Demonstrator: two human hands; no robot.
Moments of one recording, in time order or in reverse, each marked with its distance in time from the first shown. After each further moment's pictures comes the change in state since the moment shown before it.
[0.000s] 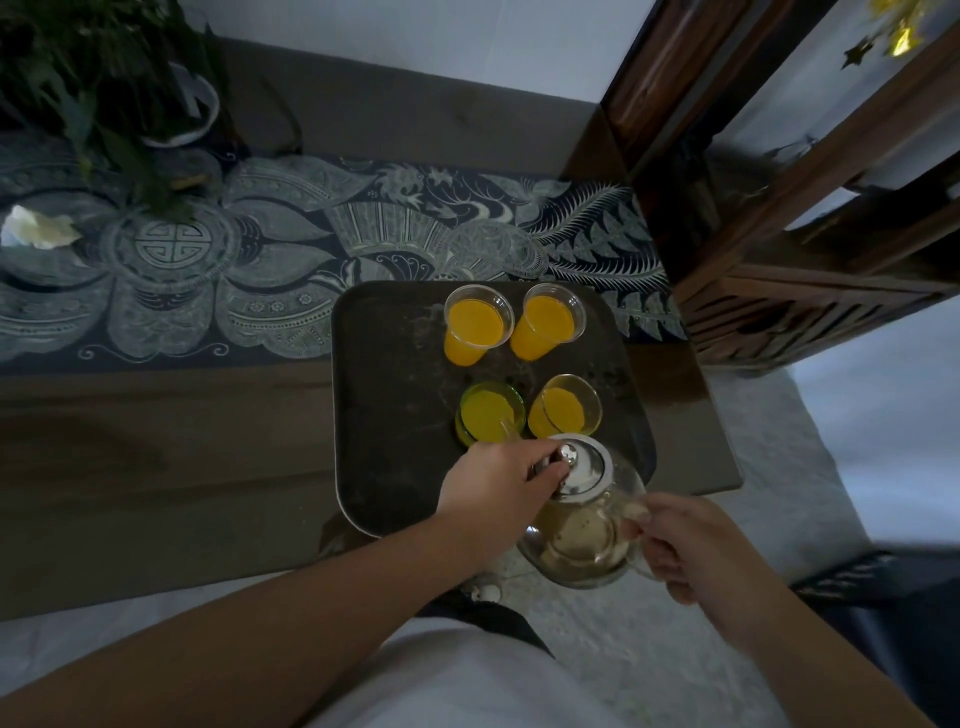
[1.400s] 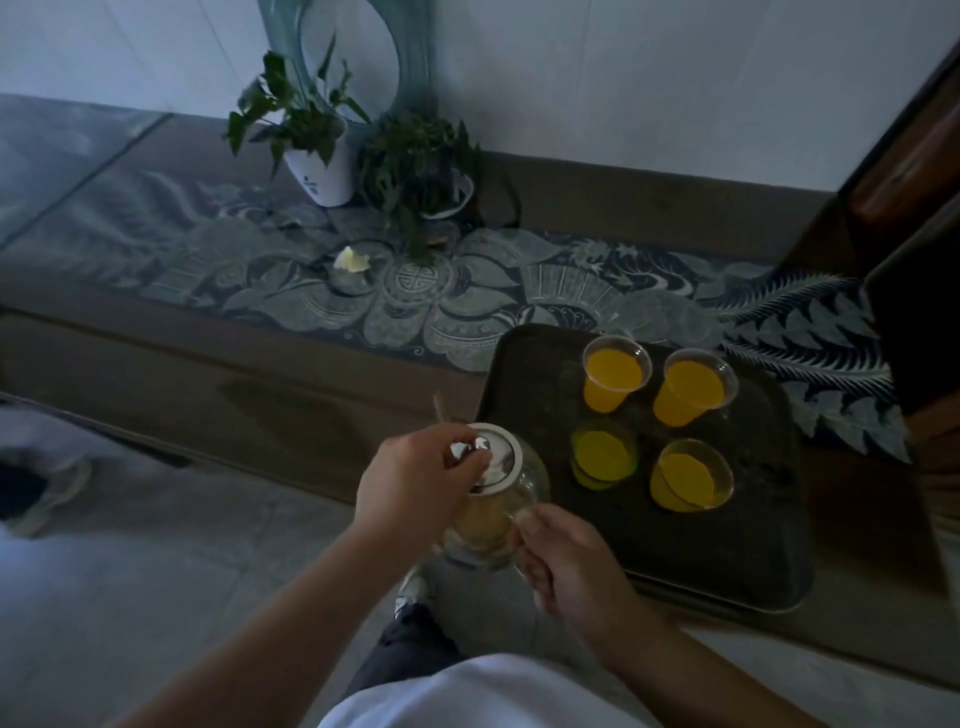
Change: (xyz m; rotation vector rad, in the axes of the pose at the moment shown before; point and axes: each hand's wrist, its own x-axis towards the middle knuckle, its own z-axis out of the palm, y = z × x) left_hand -0.107 0.012 -0.061 0.263 0.754 -0.433; right_hand 0.005 0.010 0.091 0.081 -0.760 -0.330
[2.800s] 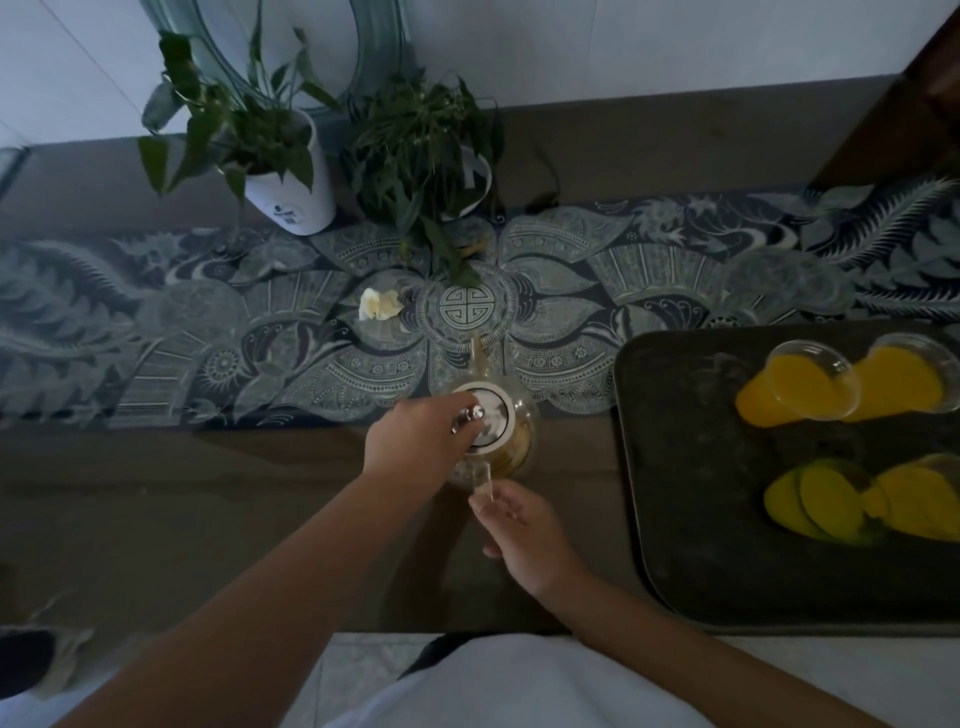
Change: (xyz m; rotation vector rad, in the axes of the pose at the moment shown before) left_hand 0.272 -0.145 -0.093 0.397 -0.260 0.302; right_hand 0.277 -0.007 0.192 -0.067 0.243 -0.071
